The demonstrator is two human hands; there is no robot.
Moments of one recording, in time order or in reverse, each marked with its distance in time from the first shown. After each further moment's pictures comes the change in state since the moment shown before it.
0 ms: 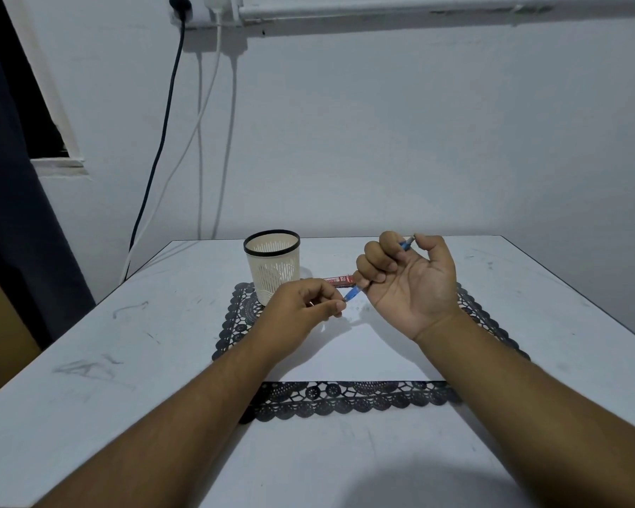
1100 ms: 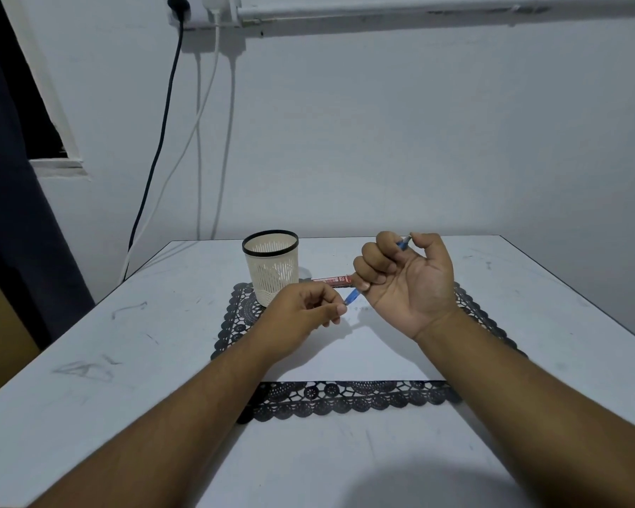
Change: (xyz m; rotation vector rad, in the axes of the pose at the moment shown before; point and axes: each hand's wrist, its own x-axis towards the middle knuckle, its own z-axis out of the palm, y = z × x) left_hand 0.000 0.001 0.002 -0.054 -0.090 -0.004; right_hand -0.001 -0.003 0.002 -0.035 -0.017 0.030
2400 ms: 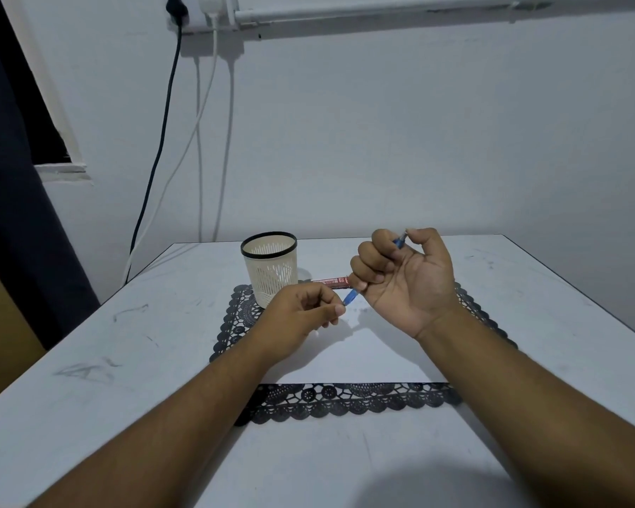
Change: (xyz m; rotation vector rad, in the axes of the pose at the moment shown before) left_hand 0.003 -0.007 0.002 -0.055 0.016 0.020; right_hand 0.001 -0.006 0.002 -0.019 -0.023 0.031
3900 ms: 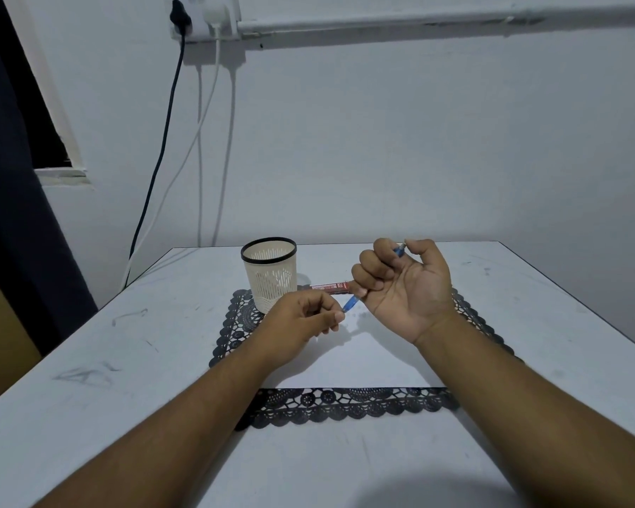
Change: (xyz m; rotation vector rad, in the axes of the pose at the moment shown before) left_hand 0.000 -0.002 0.000 0.025 -0.021 -0.009; right_hand 0.001 0.003 -0.007 0.051 0.036 -0.001
